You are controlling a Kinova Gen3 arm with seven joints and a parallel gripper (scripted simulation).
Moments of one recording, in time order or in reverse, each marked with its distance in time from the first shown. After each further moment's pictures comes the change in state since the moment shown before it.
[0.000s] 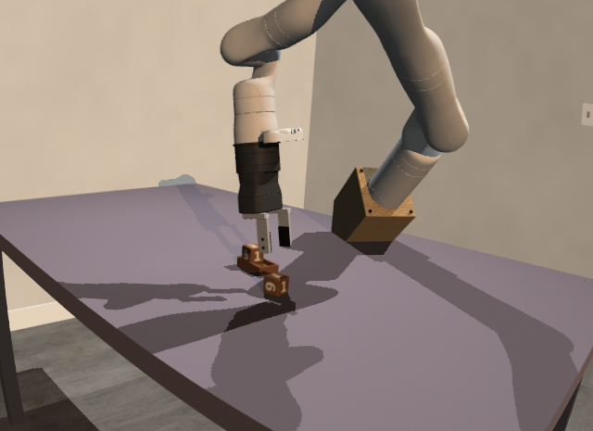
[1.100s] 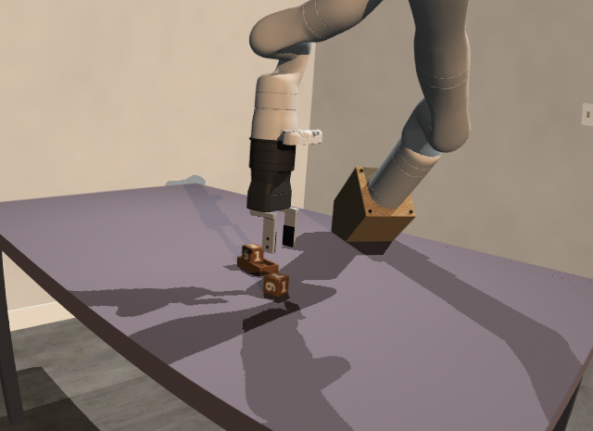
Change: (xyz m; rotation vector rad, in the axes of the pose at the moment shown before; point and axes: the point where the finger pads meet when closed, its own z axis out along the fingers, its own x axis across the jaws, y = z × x) arm 0.003 -0.012 -0.002 -0.160 0.008 -0.019
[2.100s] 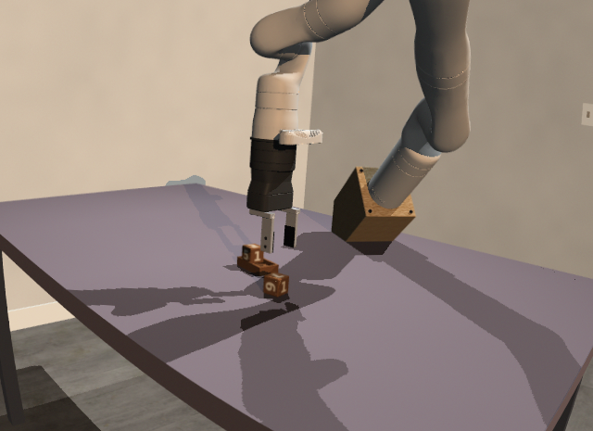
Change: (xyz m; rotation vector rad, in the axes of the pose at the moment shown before) arm 0.002 -0.001 0.000 0.000 0.000 0.104
